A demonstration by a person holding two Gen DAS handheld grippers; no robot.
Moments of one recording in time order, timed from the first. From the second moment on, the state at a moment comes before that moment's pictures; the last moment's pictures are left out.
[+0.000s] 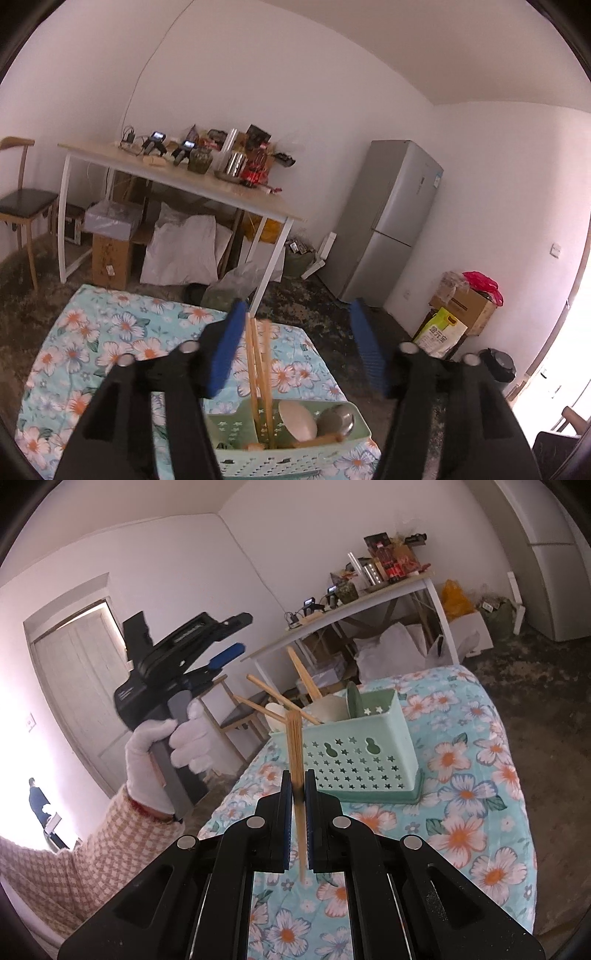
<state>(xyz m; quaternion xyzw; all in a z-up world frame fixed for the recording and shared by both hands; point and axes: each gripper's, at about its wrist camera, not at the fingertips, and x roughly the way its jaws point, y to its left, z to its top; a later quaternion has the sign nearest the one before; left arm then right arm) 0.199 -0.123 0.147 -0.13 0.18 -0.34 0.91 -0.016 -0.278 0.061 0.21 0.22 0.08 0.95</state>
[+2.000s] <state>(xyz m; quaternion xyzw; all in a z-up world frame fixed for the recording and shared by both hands) 0.079 -0.027 0.021 -0.06 0.28 -0.28 0.92 0.098 -0.249 0.133 0.01 0.19 0.02 0.98</state>
